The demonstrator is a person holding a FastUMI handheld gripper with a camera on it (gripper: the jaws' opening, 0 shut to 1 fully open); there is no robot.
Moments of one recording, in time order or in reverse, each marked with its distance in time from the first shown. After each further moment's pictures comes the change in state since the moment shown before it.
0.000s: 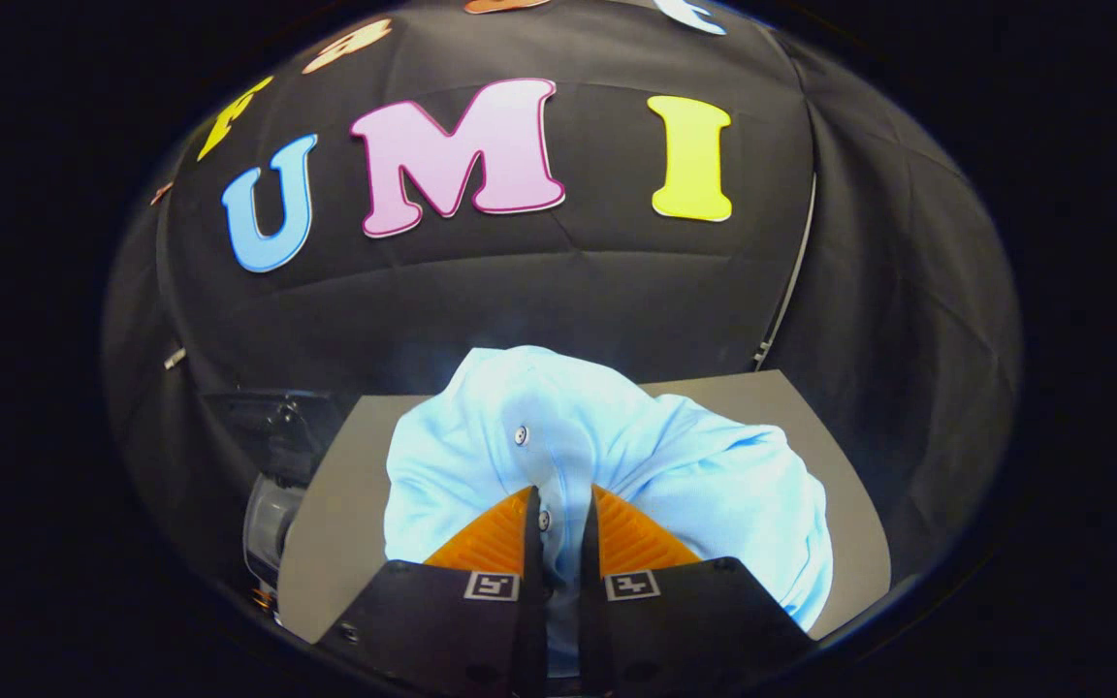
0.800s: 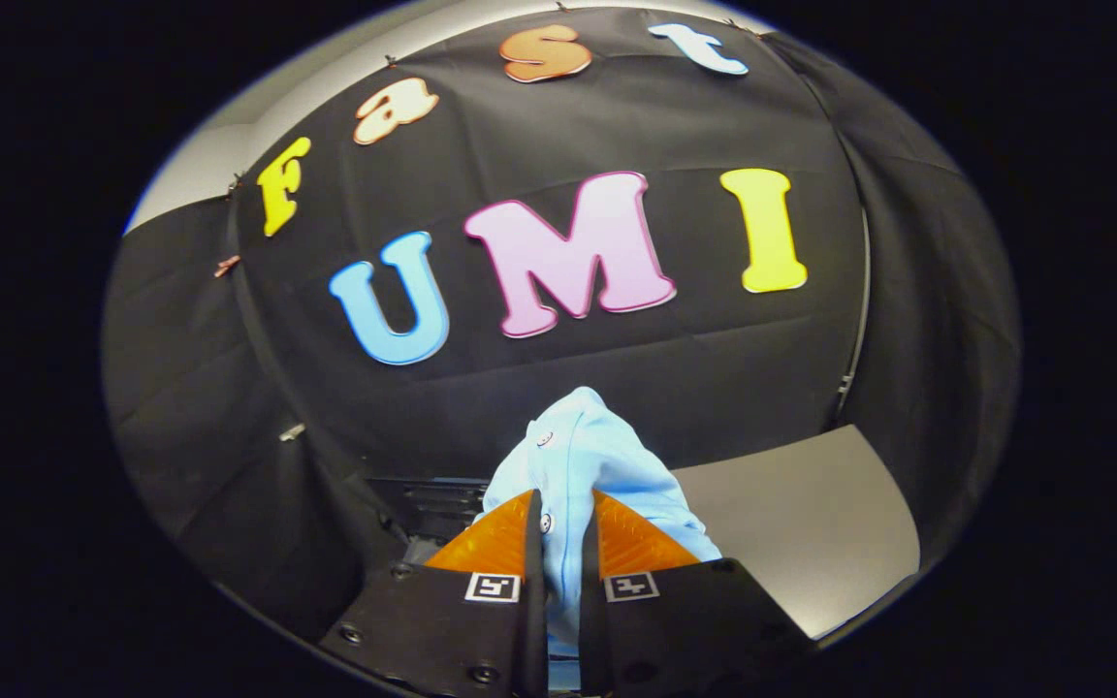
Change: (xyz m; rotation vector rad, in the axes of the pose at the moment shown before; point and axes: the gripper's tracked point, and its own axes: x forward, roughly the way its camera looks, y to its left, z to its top) arm -0.143 0.174 0.086 0.070 -0.118 0.346
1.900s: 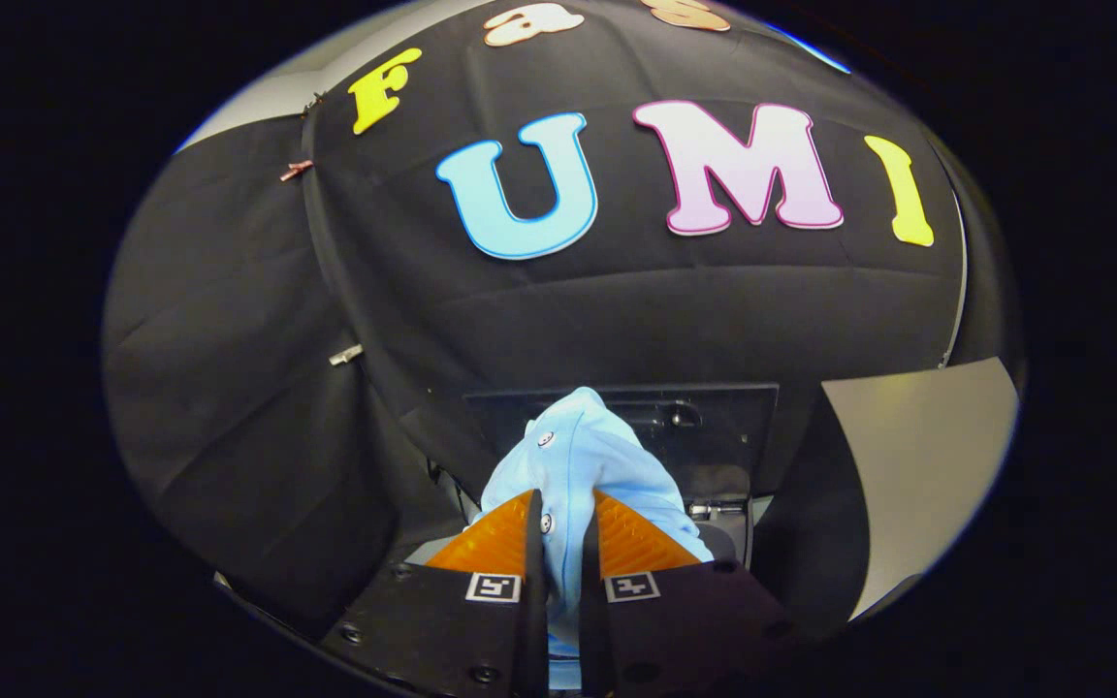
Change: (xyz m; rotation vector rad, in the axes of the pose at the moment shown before) arm 0.128 0.156 -0.200 -0.096 0.159 0.062
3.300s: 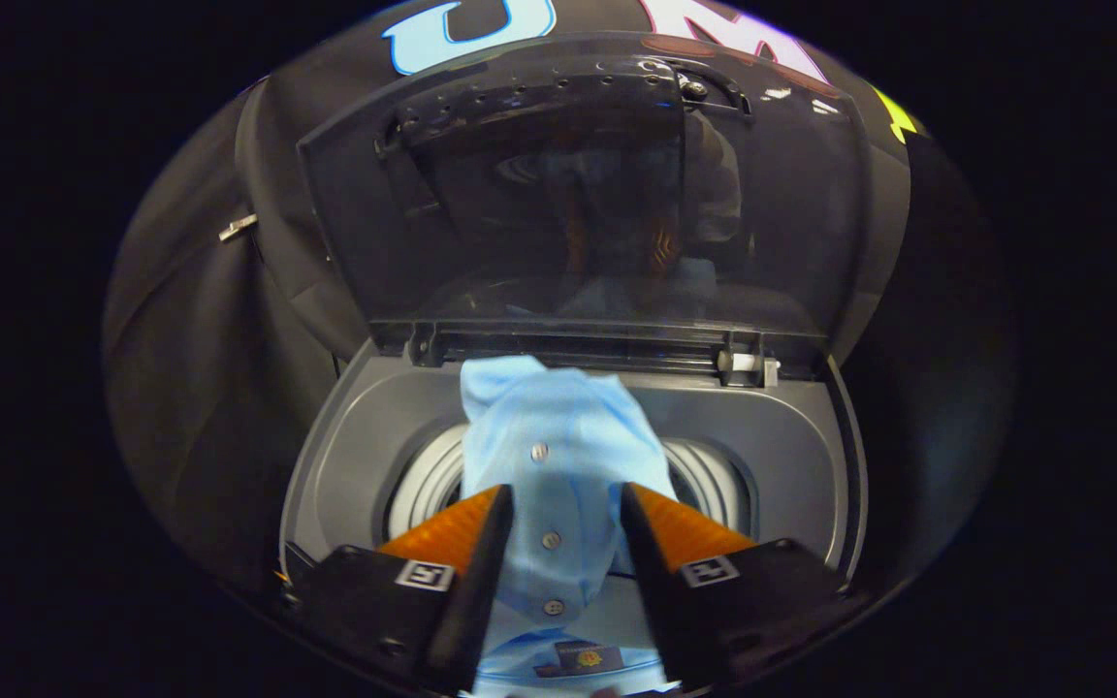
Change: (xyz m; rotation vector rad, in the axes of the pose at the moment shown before) arm 0.159 -0.068 -0.211 -0.041 0.250 -0.181
